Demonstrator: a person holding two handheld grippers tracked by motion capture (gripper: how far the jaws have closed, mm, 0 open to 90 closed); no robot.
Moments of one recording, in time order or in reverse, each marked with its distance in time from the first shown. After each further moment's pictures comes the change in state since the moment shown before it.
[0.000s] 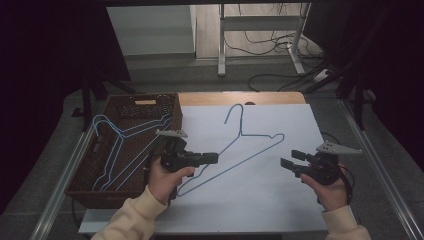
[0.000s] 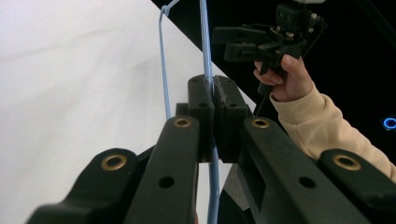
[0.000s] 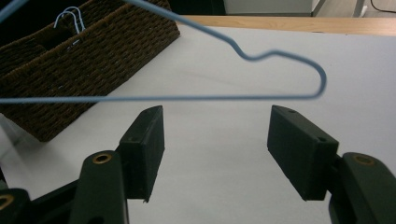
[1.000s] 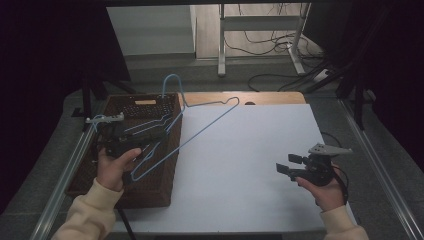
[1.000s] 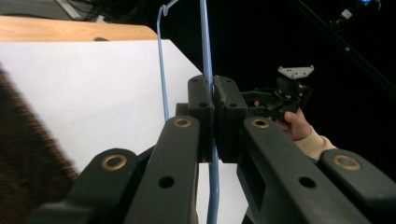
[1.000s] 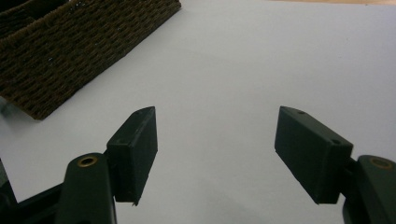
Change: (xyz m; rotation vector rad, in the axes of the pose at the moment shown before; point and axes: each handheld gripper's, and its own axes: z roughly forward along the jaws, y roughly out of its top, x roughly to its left) left arm 0.039 -0.001 -0.122 -0.232 0.083 -0.029; right arm -0.001 -0.008 0.013 0.090 0.010 -0.009
